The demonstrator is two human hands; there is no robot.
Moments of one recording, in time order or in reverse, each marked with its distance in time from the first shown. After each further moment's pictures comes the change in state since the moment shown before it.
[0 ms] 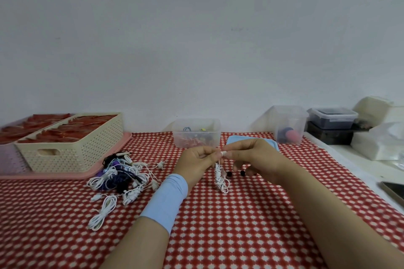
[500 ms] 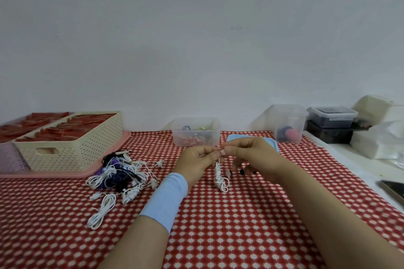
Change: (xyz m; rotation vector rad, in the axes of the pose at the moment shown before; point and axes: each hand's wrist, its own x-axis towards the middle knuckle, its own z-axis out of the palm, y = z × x) left_hand -0.001 0.001 0.001 0.009 -0.018 -0.015; right_hand 0.004 0.005 0.001 -0.020 0.022 -0.042
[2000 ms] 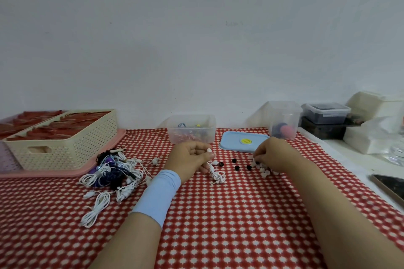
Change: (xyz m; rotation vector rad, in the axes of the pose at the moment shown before) left_hand -0.002 0.007 -0.005 0.094 0.039 -0.024; right_hand 0.015 0.035 -0.063 -0.992 0.207 0.233
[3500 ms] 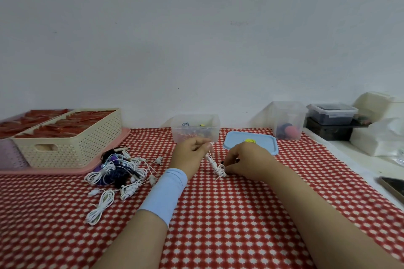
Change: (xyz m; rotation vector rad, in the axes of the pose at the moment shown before) left_hand 0.009 -0.006 0.000 0.126 0.133 0.091; right_hand -0.015 -0.057 0.026 0.094 -0.013 -0.345
